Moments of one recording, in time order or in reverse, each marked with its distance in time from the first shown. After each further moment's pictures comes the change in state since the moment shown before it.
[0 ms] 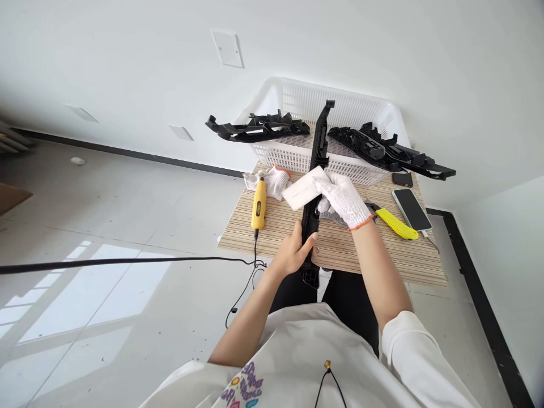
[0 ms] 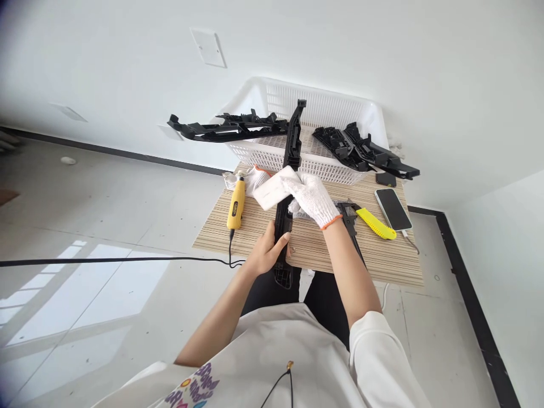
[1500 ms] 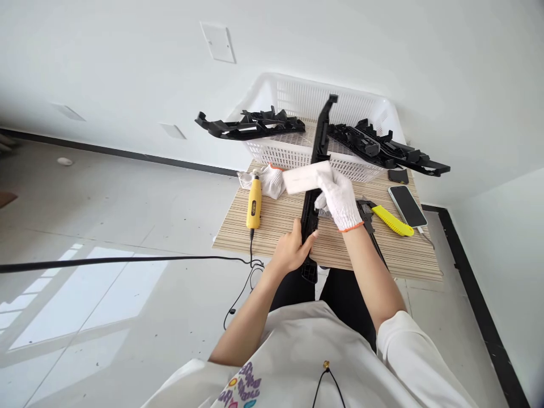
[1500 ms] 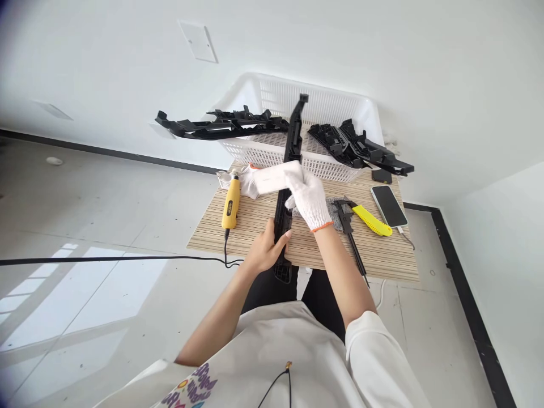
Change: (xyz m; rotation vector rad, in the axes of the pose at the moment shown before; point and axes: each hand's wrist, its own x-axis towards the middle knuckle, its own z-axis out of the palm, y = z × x) left_hand 0.006 -0.006 0.007 0.329 0.090 -0.041; right_hand -0.012 0.004 0.010 0.044 0.085 -0.056
